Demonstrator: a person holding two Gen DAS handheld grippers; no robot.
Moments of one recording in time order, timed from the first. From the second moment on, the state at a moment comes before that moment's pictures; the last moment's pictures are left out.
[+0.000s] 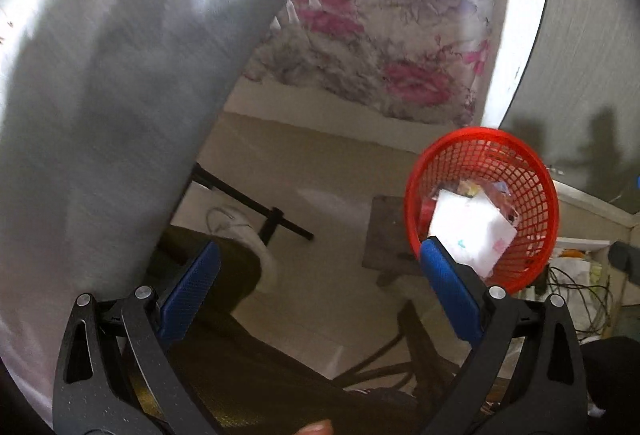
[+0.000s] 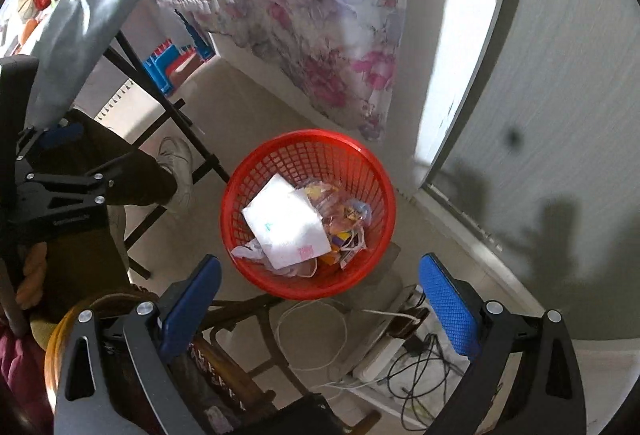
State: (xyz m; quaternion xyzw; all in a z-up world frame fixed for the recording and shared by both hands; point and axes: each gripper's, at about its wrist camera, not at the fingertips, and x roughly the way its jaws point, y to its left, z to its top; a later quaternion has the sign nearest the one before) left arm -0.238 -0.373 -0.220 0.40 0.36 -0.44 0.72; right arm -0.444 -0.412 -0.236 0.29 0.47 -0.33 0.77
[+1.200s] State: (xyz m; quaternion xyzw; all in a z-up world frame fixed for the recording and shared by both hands) left arm -0.283 -0.377 -0.194 0.41 0.31 -0.52 0.68; right arm -0.448 -0.418 -0.214 0.27 0.45 -0.34 0.78
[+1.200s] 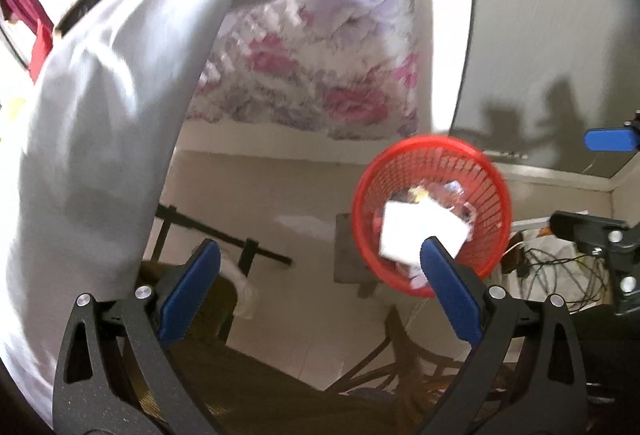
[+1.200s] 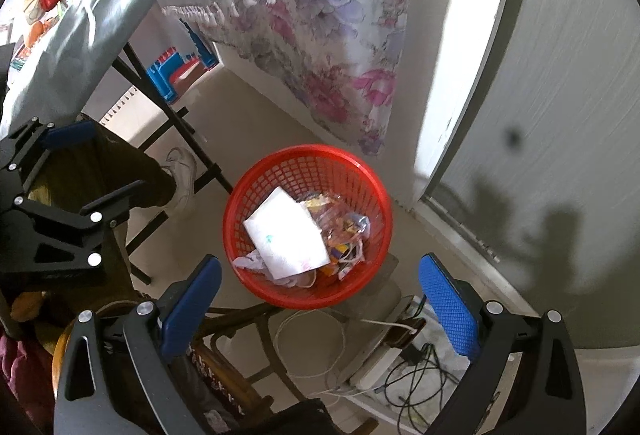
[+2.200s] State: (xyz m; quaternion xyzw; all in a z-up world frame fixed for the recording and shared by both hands) left arm -0.317 -0.395 -0.180 0.38 0.33 -0.57 0.65; right arm -0.478 -0.445 -0.207 0.30 0.42 -0.37 0.77
